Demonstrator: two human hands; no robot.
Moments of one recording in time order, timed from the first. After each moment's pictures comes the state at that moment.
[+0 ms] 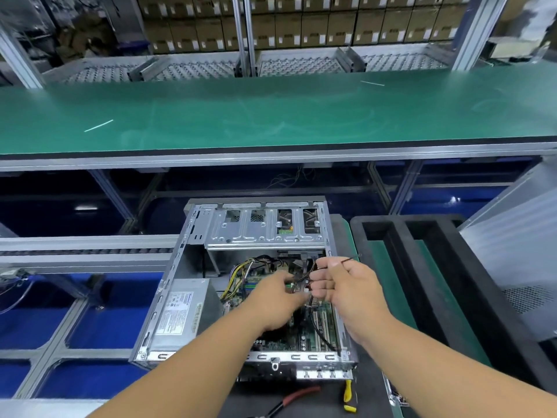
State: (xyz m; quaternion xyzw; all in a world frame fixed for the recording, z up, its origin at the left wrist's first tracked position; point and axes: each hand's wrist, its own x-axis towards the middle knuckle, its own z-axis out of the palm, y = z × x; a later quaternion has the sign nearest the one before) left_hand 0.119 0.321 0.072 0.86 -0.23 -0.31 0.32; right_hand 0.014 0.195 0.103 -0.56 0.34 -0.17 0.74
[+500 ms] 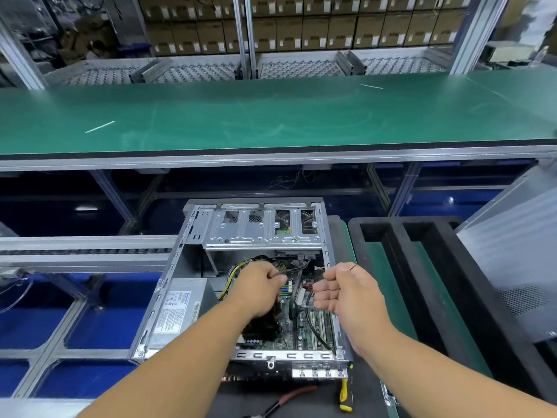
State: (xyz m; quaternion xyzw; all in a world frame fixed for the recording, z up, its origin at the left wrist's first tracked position) left_hand 0.142 0.327 0.064 0.89 -0.20 -0.22 0.35; right_hand -0.003 0.199 0.111 -0.55 0.36 -0.16 0.74
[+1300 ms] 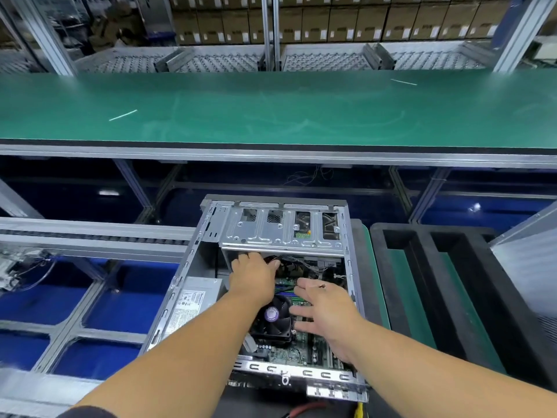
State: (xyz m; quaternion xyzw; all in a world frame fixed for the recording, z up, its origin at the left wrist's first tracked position) left_hand 0.195 0.328 0.033 0.98 -0.12 -0.12 0.12; right_hand 0.048 0.227 0.093 -0.56 0.36 0.07 0.74
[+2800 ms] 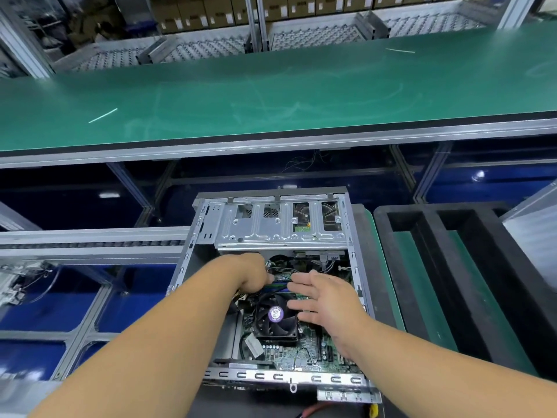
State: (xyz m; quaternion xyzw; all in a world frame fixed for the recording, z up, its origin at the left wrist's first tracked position) left_hand 0.228 0.328 0.081 0.90 -0.23 -0.36 -0.05; right_hand 0.058 0.225 0.080 -0.54 0.37 0.04 0.75
